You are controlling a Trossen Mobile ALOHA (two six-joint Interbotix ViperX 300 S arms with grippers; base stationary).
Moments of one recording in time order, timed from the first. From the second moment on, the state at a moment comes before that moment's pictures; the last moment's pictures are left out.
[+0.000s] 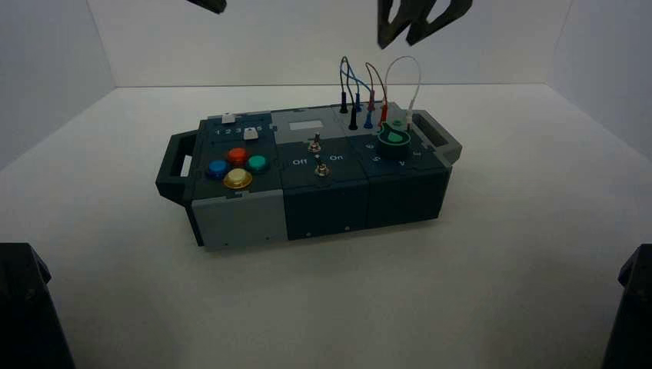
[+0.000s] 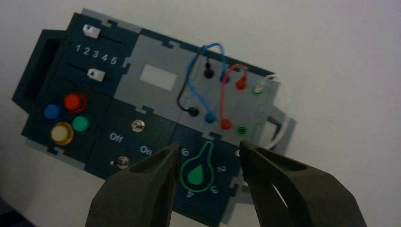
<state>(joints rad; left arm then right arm) -0.51 -0.53 0.82 -0.28 0.68 0.11 0.58 -0.22 0.66 0.07 0.61 0.00</state>
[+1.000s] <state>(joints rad) -0.59 -0.34 0.83 -0.28 0.50 0.17 0.62 -0.13 0.73 0.08 0.49 0.02</state>
